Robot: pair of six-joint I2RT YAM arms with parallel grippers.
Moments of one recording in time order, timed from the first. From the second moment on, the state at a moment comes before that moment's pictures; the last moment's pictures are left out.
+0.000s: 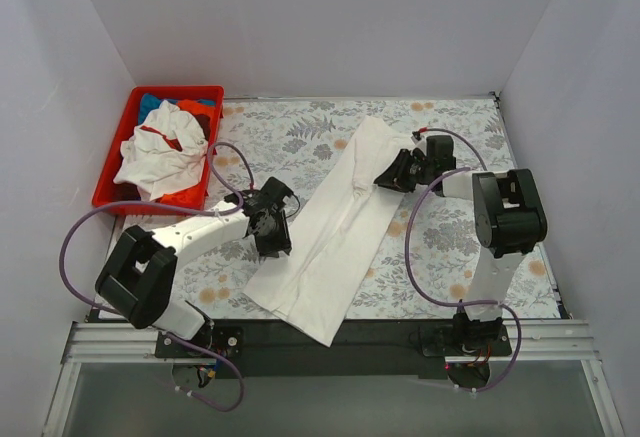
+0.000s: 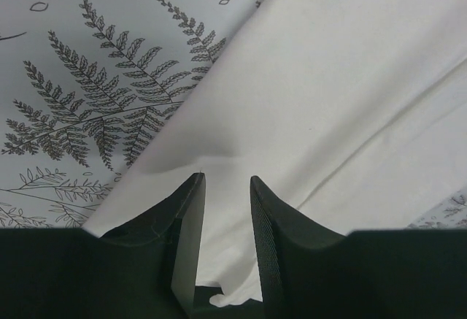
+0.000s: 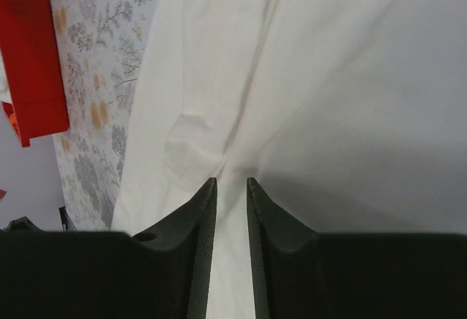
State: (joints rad) left arm -0.65 1.47 0.89 -0.67 -0.03 -0.82; right arm 0.15 1.89 1.00 0.18 -0.64 0.62
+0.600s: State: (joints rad) left arm -0.64 1.71 0.98 -0.55 0.24 -0.80; right arm 0.09 2.35 1.57 0.19 -0.72 0.63
